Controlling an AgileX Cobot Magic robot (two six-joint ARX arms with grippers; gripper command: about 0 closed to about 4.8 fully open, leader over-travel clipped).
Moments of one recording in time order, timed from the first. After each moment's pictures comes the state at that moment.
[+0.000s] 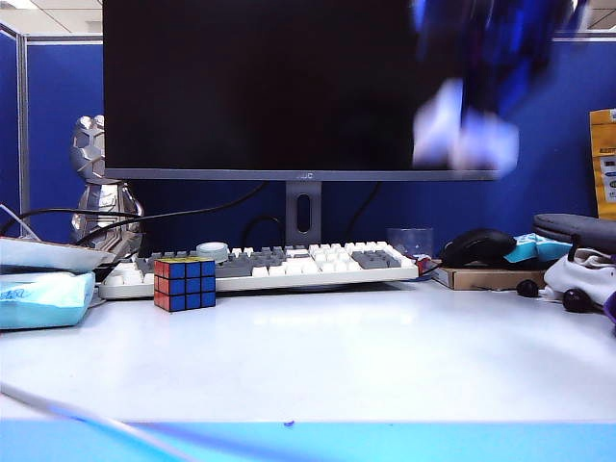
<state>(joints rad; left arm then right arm) 0.07 0.00 0.01 -0.16 0.02 0.00 0.47 1.38 1.16 -0.61 0.14 -0.05</state>
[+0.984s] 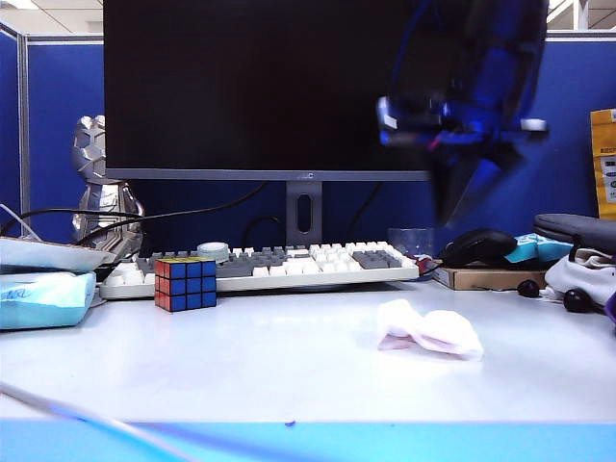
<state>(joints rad) 0.07 0.00 0.01 -0.16 0.02 -0.01 0.47 1.60 1.27 -0.72 0.09 0.03</state>
